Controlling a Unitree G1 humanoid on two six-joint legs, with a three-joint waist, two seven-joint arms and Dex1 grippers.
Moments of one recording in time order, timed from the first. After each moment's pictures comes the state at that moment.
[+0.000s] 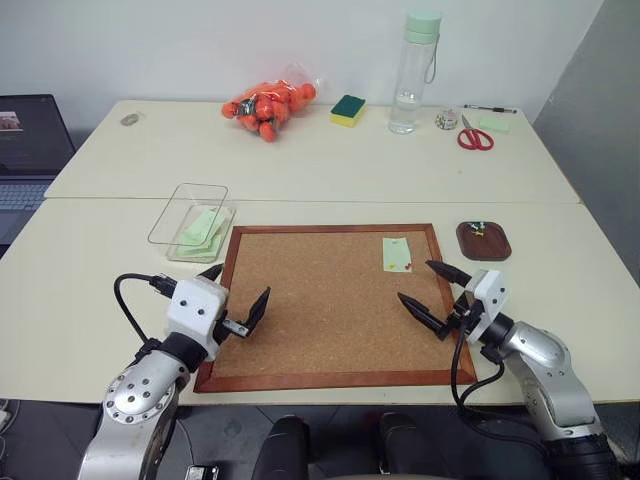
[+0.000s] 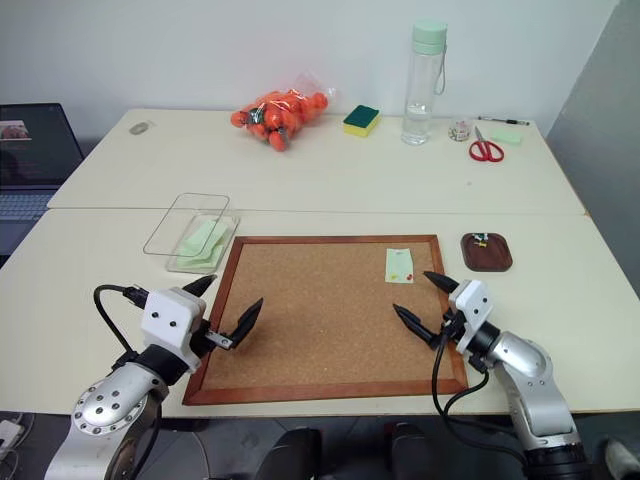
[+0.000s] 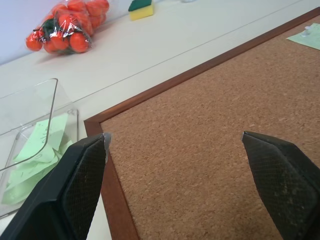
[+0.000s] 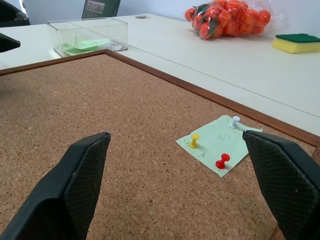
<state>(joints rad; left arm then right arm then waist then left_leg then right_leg) 0.24 0.43 0.14 -0.62 -0.16 0.33 -0.39 -0.01 -0.43 0.01 -0.15 0.31 -0.01 0.74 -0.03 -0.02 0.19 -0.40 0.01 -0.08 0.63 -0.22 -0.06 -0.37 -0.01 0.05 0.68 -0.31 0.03</state>
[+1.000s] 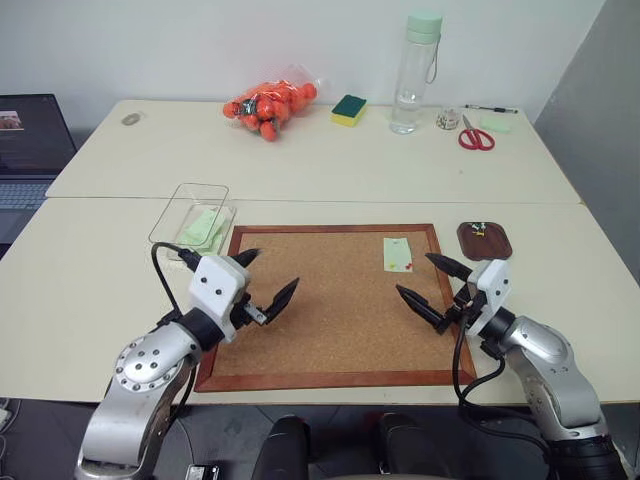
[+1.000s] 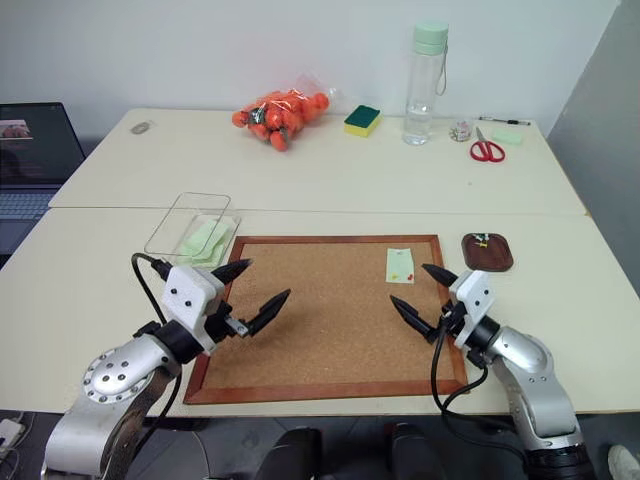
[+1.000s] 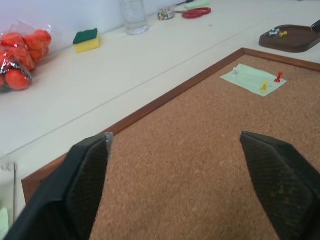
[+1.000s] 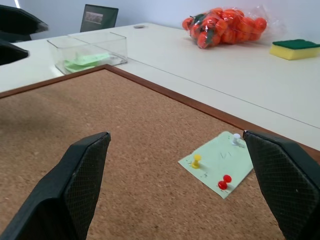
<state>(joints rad) 0.05 0.50 0.08 -0.61 -0.27 0.43 -0.52 -0.01 -0.43 -0.01 -0.31 0.37 0.14 0.69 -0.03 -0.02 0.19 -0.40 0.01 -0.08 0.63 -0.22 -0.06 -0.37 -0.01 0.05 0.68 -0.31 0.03</state>
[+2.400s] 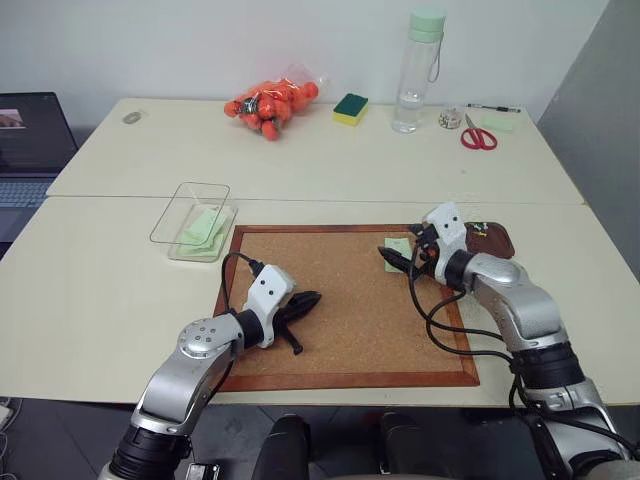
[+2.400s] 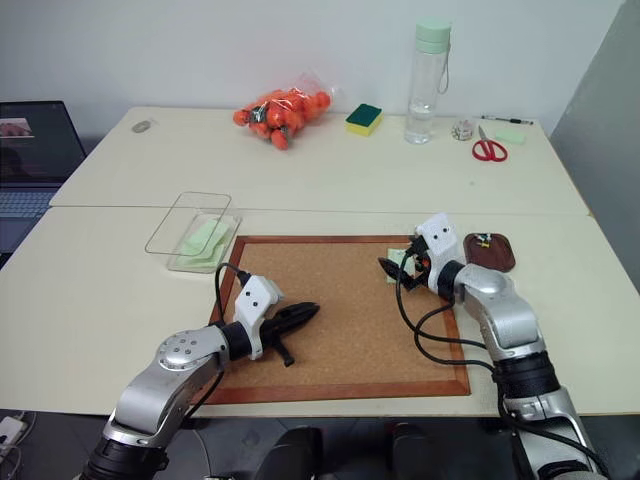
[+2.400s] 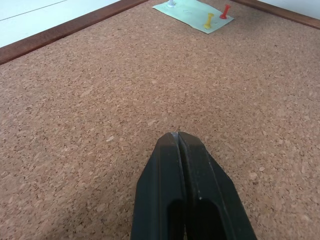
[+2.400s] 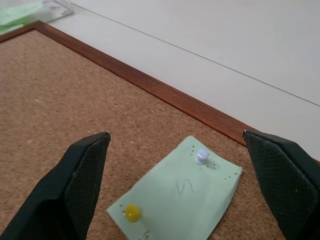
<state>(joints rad) -0.09 0.49 -0.13 -0.30 -0.26 0.47 -0.65 -0.50 -0.40 0.11 0.06 0.24 0.51 0.56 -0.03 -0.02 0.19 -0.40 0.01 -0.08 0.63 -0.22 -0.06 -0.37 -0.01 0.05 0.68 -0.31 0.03</state>
